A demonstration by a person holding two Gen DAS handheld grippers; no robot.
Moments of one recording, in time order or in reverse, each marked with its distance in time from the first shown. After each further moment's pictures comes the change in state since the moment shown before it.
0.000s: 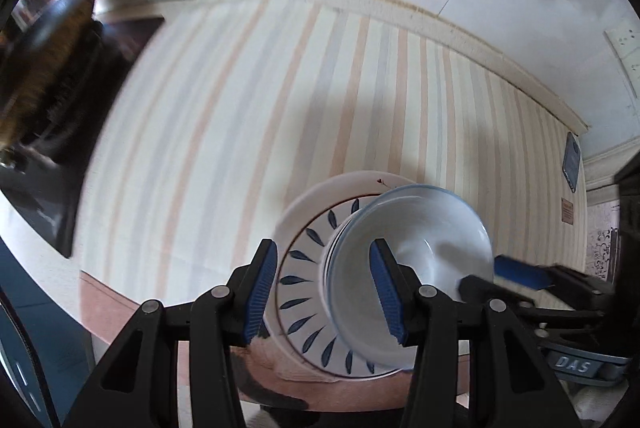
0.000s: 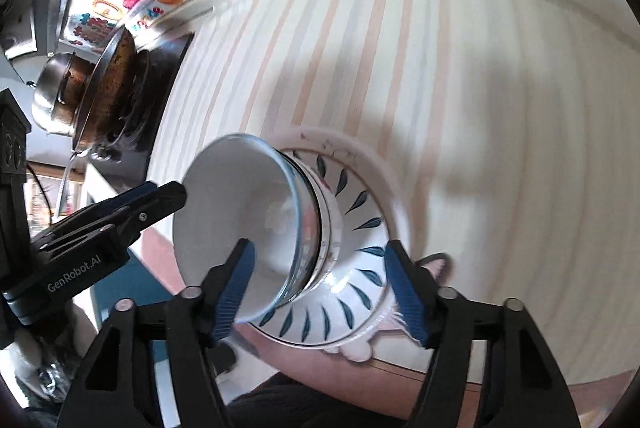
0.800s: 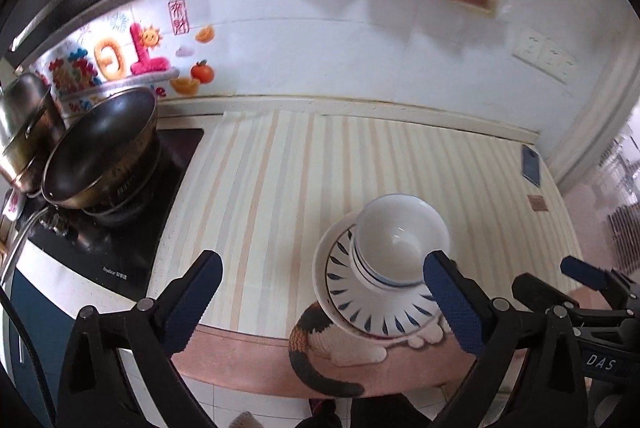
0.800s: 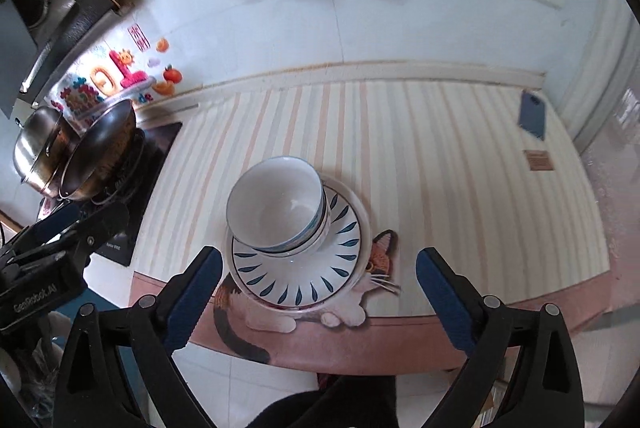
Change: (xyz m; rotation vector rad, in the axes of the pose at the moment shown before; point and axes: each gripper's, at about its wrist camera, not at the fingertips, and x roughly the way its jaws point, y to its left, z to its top) left arm -0.140 0.029 -0.085 0.191 -0.384 -0.009; right arm -0.137 0.101 -0.151 0.118 -0.461 -0.291
